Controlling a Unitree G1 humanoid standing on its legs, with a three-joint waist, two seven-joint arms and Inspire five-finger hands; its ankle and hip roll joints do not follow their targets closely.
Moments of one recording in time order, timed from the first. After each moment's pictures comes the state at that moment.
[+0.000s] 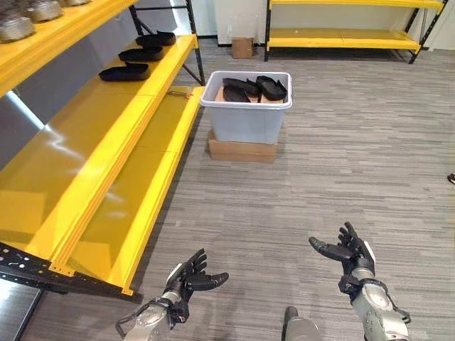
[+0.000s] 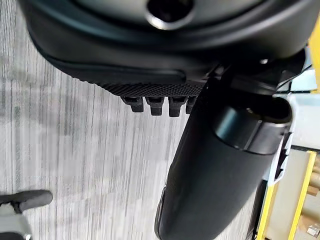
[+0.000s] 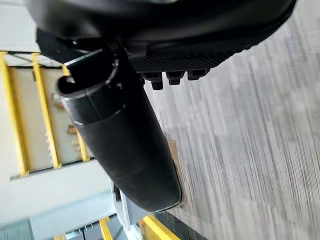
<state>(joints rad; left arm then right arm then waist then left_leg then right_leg) 0.12 0.34 -0.18 0.38 -0.50 0.08 -0.12 0.04 -0.36 0.05 0.34 0.50 -0.09 -0.16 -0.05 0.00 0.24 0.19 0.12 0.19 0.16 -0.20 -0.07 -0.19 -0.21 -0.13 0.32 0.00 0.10</state>
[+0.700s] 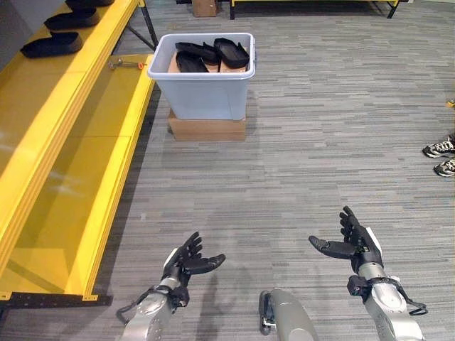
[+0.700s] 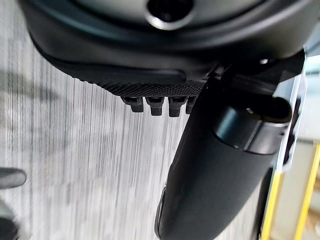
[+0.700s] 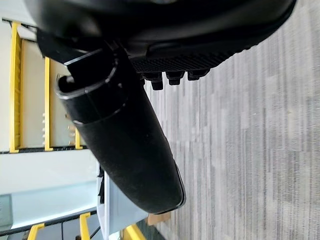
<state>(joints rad) 0.11 0.34 -0.12 0.40 -0.53 0.03 -0.05 0.12 -0.42 0.02 0.24 0.37 -0.13 -0.05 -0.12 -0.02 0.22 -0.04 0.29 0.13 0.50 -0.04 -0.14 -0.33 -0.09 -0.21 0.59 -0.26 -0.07</state>
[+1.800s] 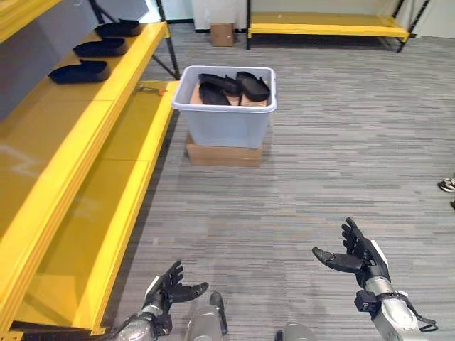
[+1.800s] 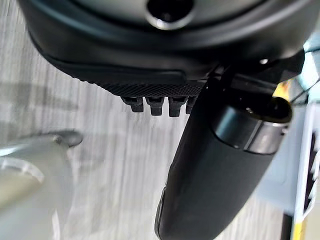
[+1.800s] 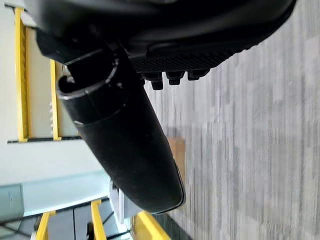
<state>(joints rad) 0.20 0.38 -0.08 0.46 -0.46 0.00 -0.08 0.21 -0.43 0.03 0.15 0.42 -0.12 -0.07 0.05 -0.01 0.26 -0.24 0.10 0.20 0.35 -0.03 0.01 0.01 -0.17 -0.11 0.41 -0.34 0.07</state>
